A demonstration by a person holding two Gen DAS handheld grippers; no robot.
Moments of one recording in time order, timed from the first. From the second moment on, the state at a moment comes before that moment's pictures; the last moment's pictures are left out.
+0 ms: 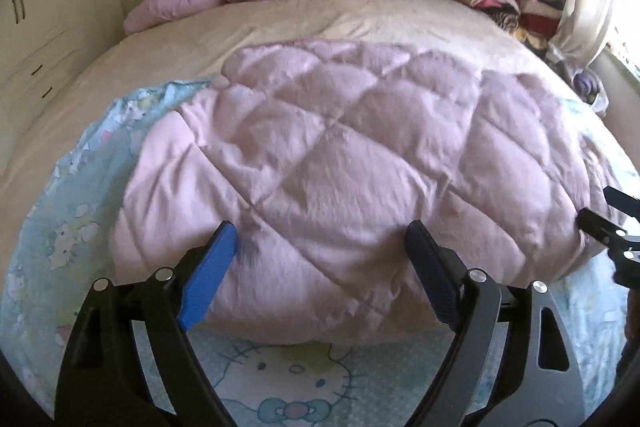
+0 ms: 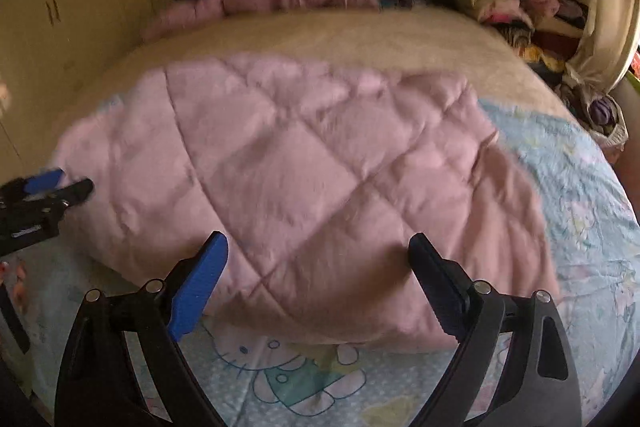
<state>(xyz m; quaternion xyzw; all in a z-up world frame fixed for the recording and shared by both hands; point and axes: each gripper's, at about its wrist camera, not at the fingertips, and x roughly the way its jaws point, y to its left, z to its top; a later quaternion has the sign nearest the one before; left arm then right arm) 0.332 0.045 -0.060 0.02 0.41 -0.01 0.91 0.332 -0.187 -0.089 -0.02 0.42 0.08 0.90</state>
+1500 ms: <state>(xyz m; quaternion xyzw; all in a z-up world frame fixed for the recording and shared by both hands) 0.271 0.117 -0.041 -0.10 0.40 0.04 0.91 0.271 -0.329 -0.106 0.23 0.45 0.05 0.86</state>
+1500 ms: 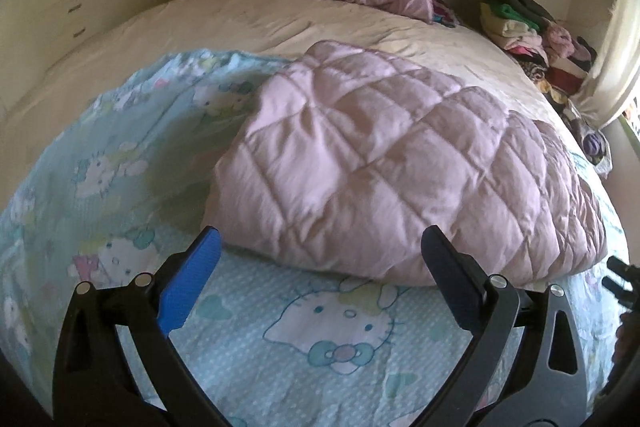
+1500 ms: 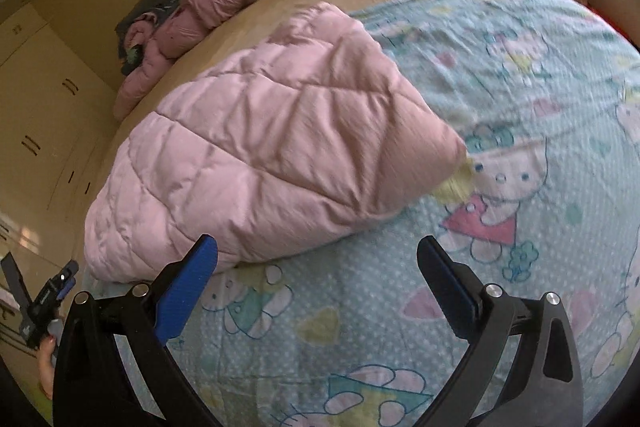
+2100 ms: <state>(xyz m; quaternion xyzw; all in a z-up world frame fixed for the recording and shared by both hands) 0.291 0.150 -0.088 -0.33 0.42 -0.02 0.85 0.329 -0.337 -0.156 0.41 0.45 0.08 0.79</state>
